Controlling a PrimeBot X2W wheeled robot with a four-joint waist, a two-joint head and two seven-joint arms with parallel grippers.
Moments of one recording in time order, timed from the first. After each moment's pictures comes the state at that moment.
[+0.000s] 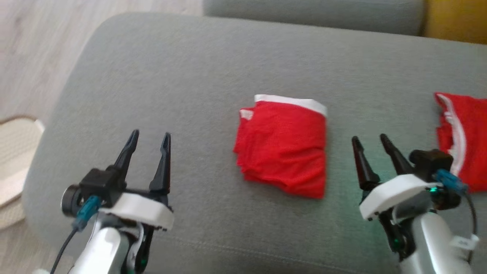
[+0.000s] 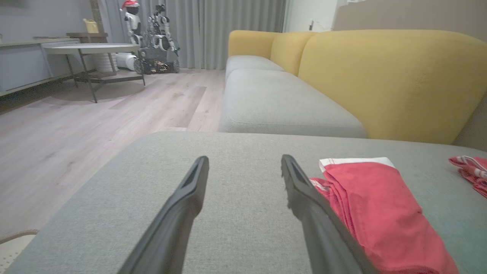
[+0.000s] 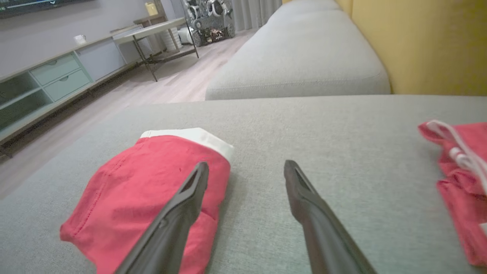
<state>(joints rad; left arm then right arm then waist) -0.11 0.27 -0.41 0.04 -0.36 0.17 -0.21 -0.11 -0.05 0.05 0.16 0.21 0.13 0.10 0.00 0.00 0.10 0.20</state>
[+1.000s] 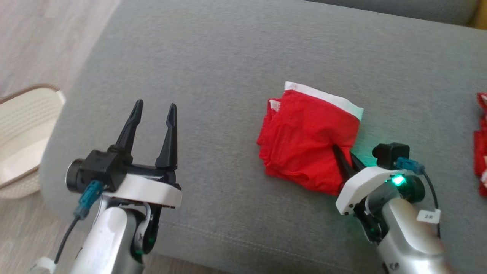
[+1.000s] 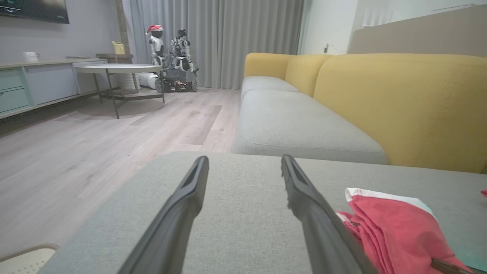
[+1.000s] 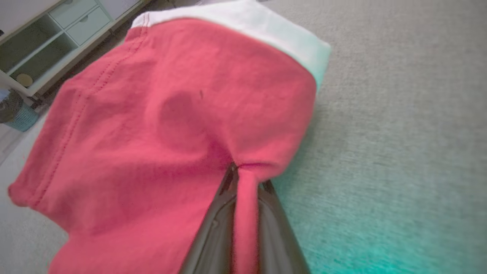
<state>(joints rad) -0.20 0.15 -0.33 0.06 -0.27 0.09 -0.25 -0.36 -0.06 0.20 0.69 0.32 0.13 0.00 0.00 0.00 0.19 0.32</state>
